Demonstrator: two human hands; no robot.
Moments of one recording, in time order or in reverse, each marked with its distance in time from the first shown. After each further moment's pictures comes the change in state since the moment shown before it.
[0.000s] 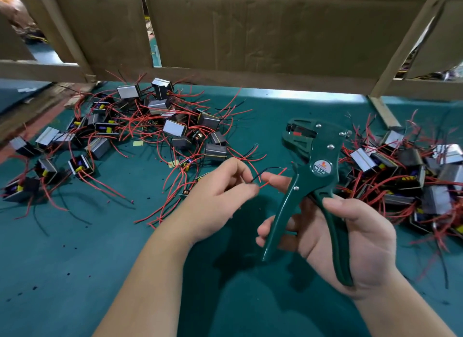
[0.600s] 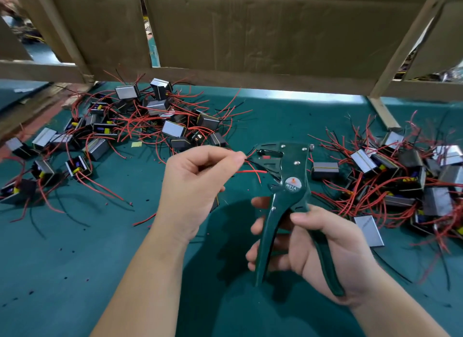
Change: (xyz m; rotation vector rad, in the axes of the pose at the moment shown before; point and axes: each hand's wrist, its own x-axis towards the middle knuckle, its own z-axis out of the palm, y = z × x) left_hand -0.002 0.018 -0.004 -0.357 0.423 0.216; right_hand 0.001 0.013 -0.003 -0.112 0.080 0.213
